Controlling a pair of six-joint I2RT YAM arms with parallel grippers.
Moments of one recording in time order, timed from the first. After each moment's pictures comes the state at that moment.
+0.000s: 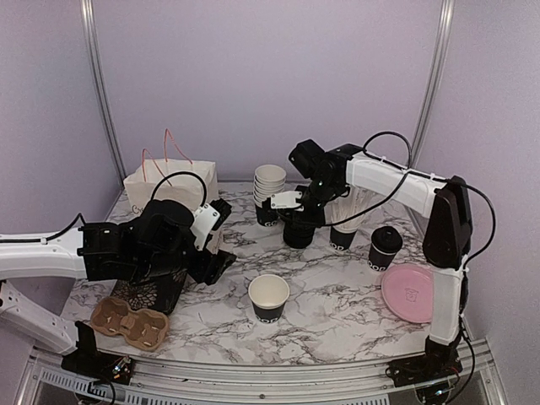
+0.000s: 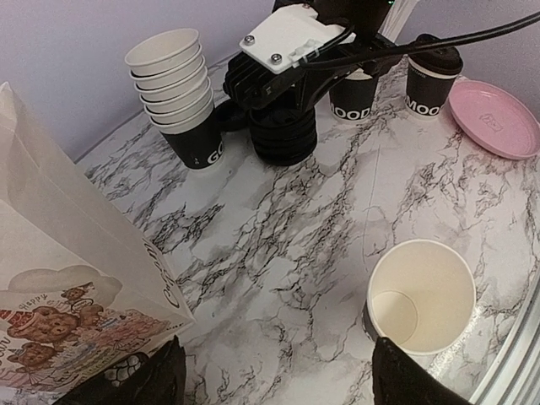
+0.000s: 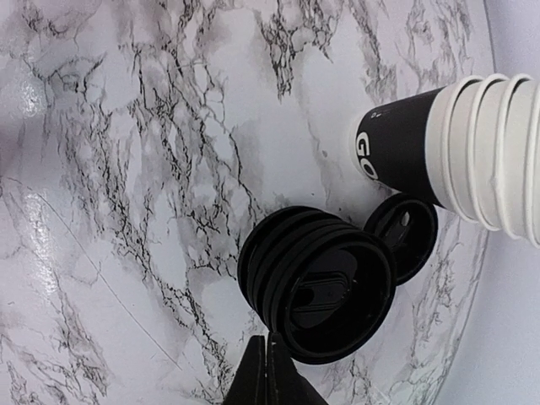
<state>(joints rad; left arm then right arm) -1.12 1.24 0.95 -0.34 -0.37 -0.14 0.69 2.05 1.90 -1.02 -0.04 -0.93</state>
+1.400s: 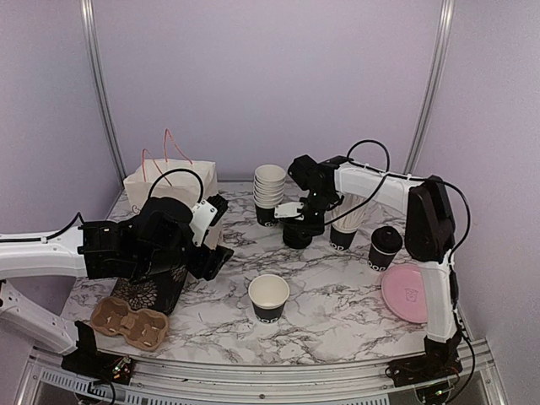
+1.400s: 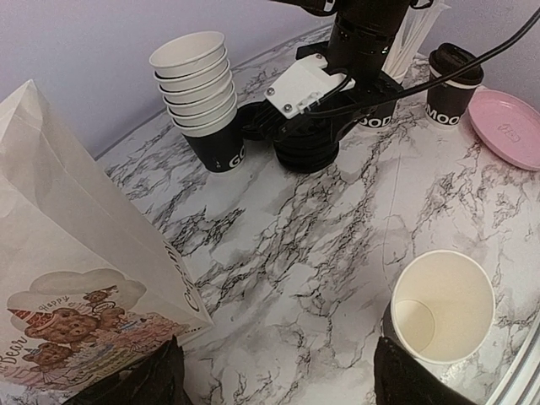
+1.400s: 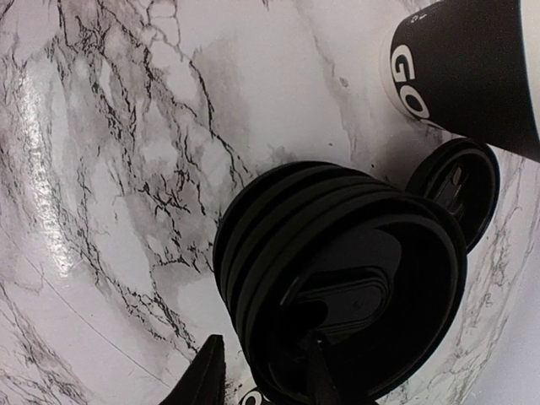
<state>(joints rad) -1.10 1.24 0.95 -0.33 -0.40 -0.13 0.63 2.20 1.94 -1.02 0.01 -0.87</state>
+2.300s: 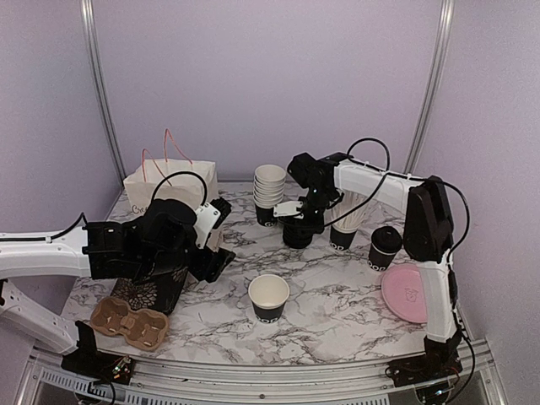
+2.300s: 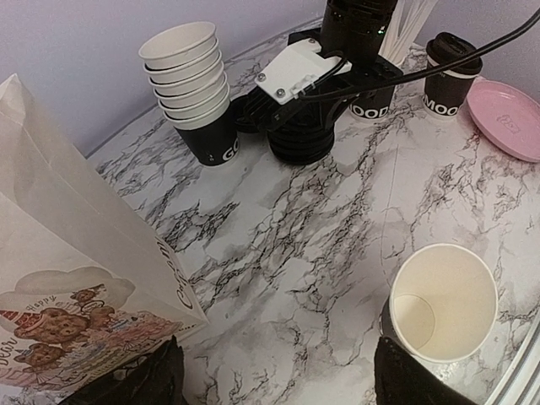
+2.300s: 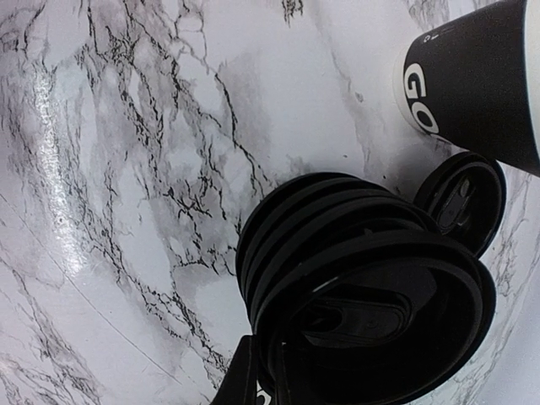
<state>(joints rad) -1.10 1.26 0.95 -0.33 -0.39 -0.13 0.63 2.21 1.99 -1.08 -0.03 -0.89</state>
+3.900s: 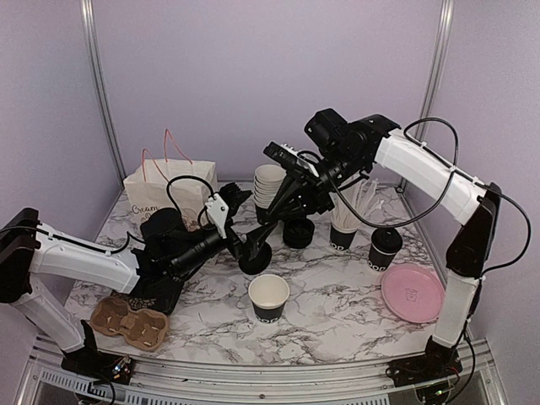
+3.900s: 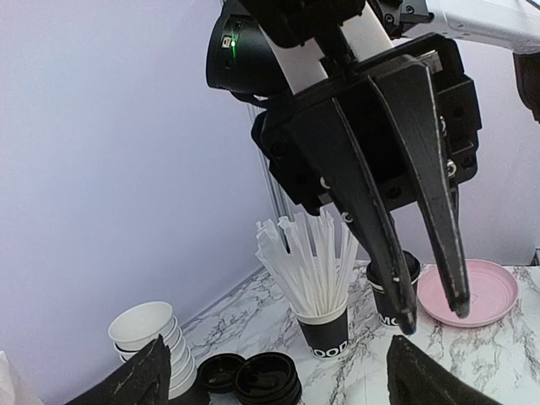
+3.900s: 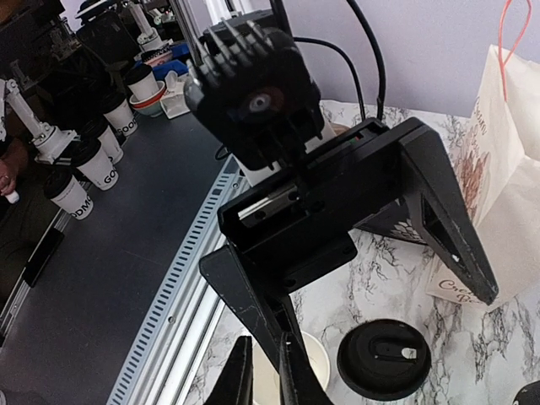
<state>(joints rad) -1.03 1.53 0.74 0.95 -0.09 0.24 0.72 1.88 2.03 -1.23 -1.08 -0.81</state>
